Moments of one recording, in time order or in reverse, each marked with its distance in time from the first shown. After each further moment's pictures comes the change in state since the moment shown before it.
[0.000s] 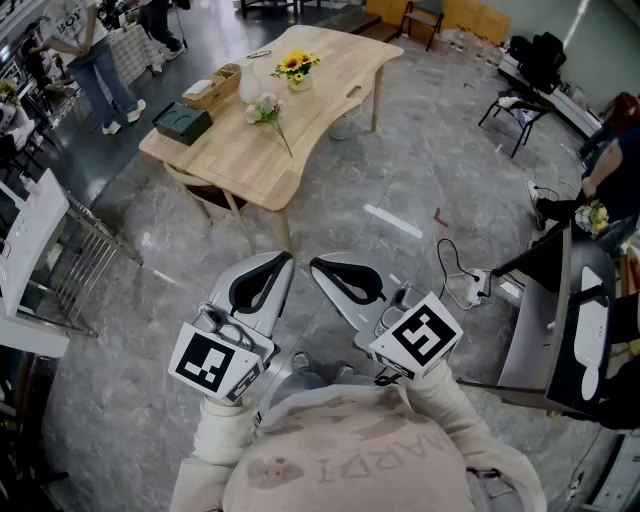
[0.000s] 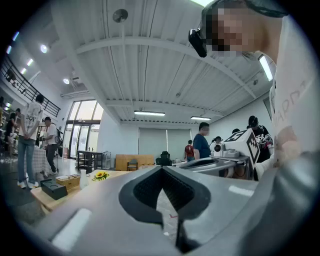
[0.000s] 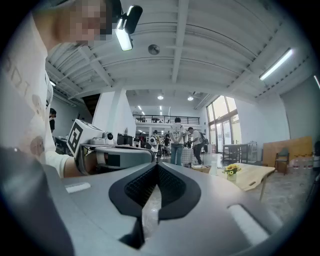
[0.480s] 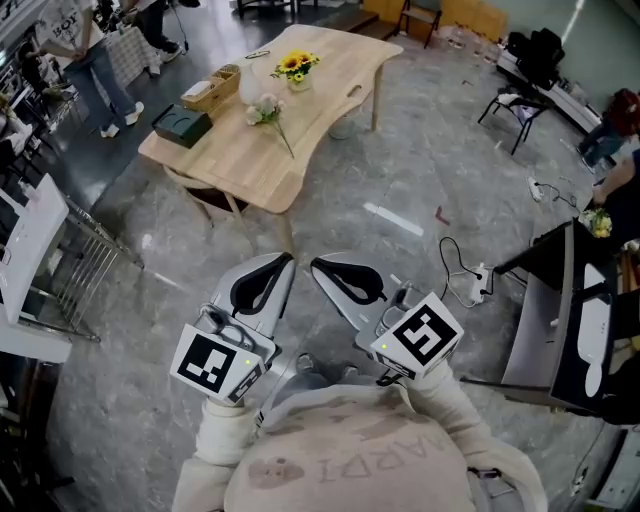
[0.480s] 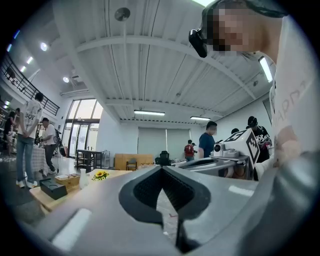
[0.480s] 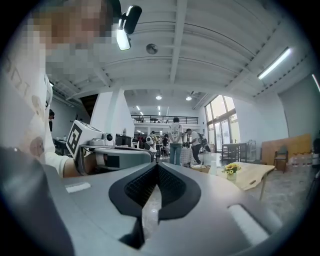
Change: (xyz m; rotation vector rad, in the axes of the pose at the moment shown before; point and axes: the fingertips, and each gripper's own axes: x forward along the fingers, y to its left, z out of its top) left arm 0.000 0.015 -0.003 -0.006 0.006 -0.010; right arm 0.015 -0.003 0.000 0.017 -0.004 -0.011
